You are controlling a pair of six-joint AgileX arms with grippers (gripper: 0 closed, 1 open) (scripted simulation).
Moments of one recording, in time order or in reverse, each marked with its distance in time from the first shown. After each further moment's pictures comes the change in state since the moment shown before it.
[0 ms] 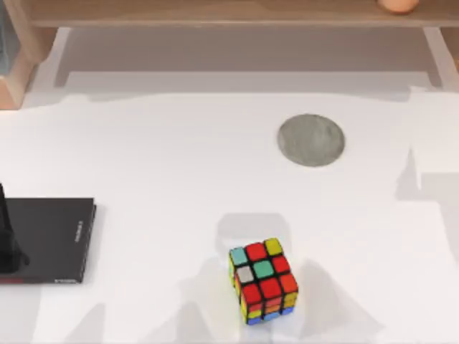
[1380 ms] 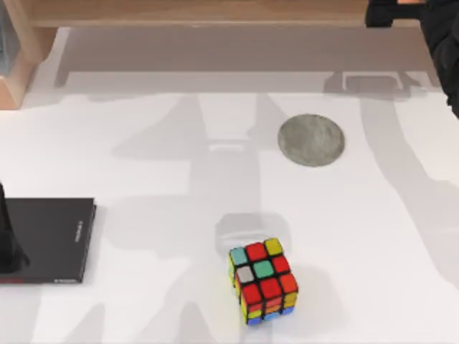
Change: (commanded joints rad) left arm 0.000 0.000 0.000 0.000 0.000 0.000; right arm 0.138 1.196 0.644 0.498 0.160 0.002
